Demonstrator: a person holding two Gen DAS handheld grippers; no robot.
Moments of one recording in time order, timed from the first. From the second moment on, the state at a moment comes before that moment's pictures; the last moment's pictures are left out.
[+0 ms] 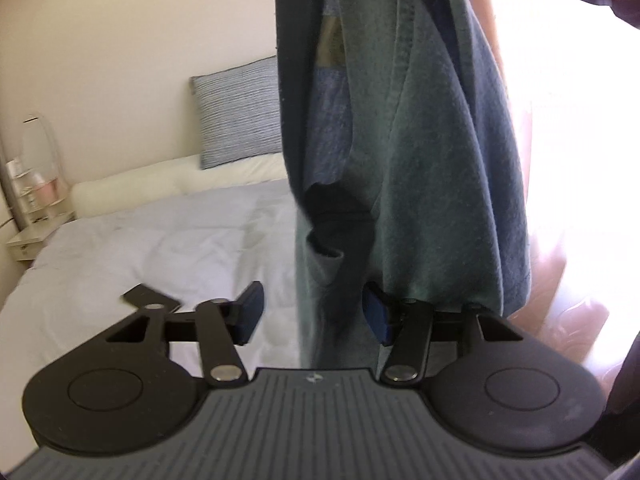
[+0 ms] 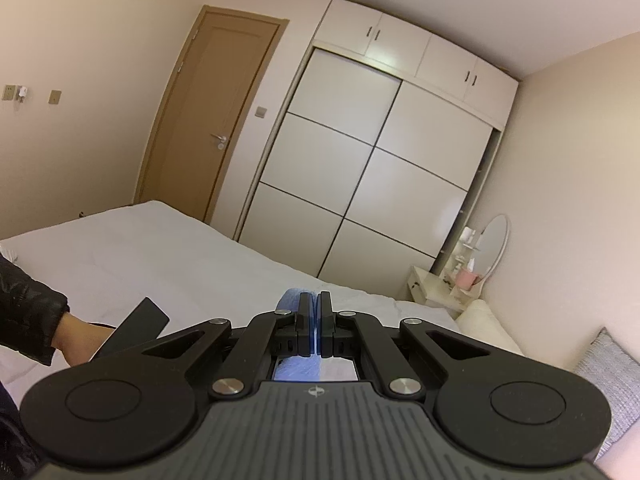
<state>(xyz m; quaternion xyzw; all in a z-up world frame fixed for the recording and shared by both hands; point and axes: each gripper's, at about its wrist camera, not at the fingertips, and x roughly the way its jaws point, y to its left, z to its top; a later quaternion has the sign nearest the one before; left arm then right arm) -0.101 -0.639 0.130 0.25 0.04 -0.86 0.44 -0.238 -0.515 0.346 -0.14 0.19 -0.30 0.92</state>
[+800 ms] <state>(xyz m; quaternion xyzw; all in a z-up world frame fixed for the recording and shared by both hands) -0.056 -0.455 0.314 0.35 -0.03 -0.60 0.71 -0.283 -0.513 0.330 -0.12 0.11 -0.25 0.95</state>
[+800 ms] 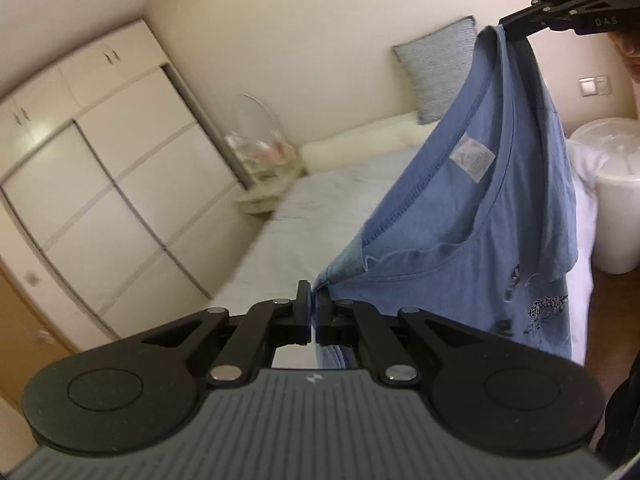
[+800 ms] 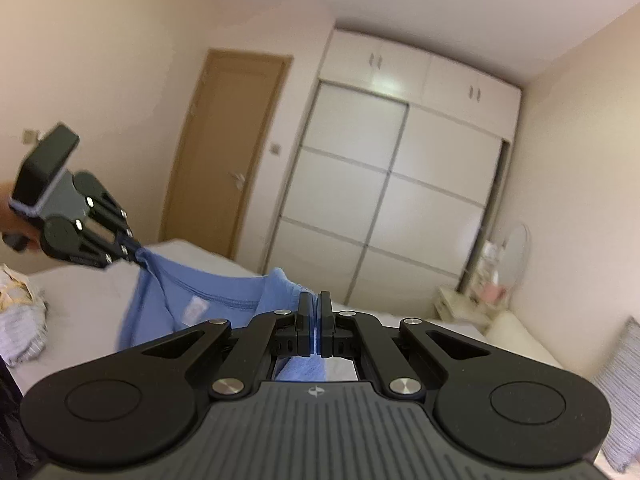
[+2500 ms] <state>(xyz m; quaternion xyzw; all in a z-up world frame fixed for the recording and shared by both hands) 0.332 -0.599 -0.043 0.37 0.35 -0.53 0.68 0.088 -0.546 -0.083 0.12 0.48 -0.05 0.87</state>
